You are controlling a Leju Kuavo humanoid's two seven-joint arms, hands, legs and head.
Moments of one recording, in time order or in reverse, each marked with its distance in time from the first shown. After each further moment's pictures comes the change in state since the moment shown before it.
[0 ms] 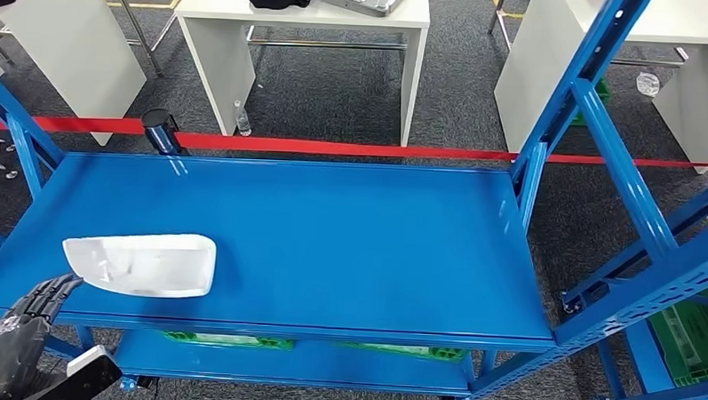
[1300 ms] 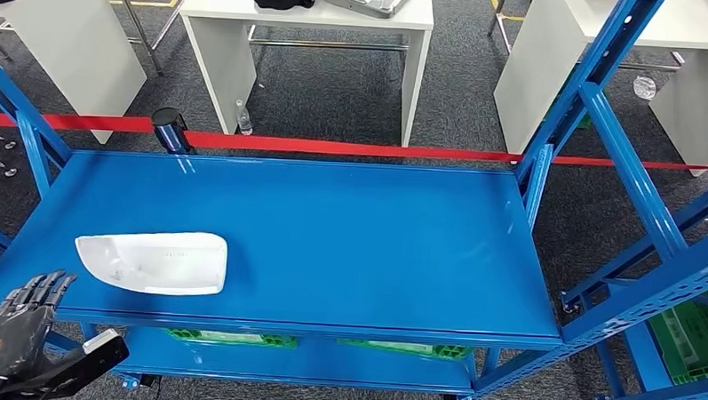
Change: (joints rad) left arm -0.116 0.096 -0.045 0.221 -0.187 0.061 0.068; right arm -0.017 -0.054 0.035 0.108 0.001 -0.061 -0.030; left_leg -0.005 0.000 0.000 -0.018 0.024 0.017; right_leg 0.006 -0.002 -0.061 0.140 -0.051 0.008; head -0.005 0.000
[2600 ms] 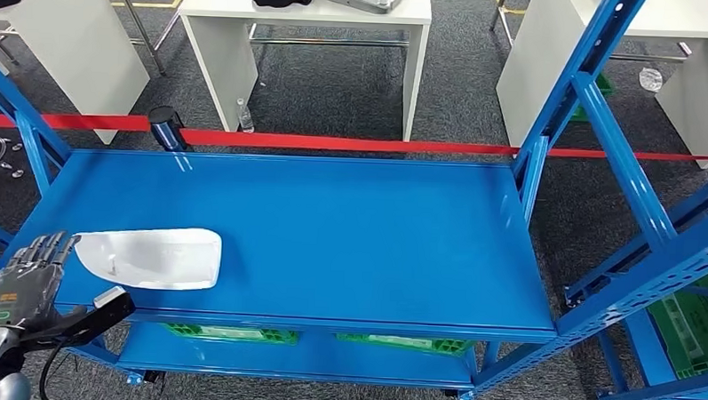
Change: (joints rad) left arm -0.241 0.037 -0.039 0.228 -0.072 0.080 -0.004; right arm -0.046 -0.080 0.042 0.201 0.000 -0.101 -0.015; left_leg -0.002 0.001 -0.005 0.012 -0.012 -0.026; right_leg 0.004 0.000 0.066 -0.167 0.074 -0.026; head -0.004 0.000
